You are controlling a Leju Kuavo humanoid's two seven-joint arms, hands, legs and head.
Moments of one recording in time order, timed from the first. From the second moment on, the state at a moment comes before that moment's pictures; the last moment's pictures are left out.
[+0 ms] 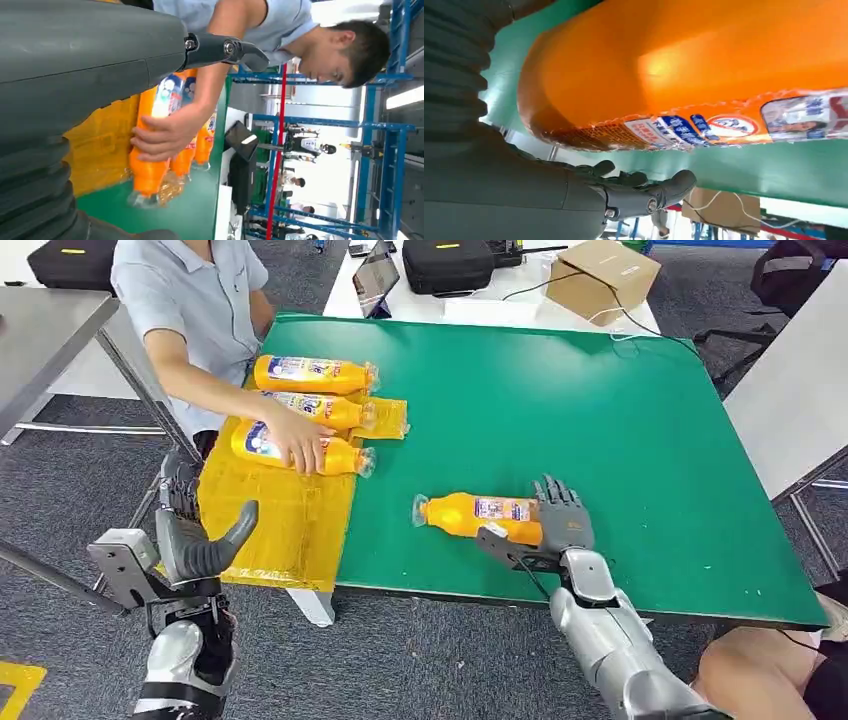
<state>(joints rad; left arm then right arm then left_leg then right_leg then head) -0.09 -0.18 -0.01 -1.52 0.04 0.20 -0.41 -0.55 0.03 0.29 -0.58 1.22 -0.32 0.14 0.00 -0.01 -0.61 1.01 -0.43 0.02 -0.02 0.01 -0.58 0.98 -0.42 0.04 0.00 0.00</state>
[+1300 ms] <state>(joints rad) -0.13 -0.21 -0.30 -1.22 -0.11 0.13 -0.53 -0.30 0.19 0.27 -1.00 0.39 -0.23 -0.67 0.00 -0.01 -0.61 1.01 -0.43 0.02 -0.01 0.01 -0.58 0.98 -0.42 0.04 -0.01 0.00</state>
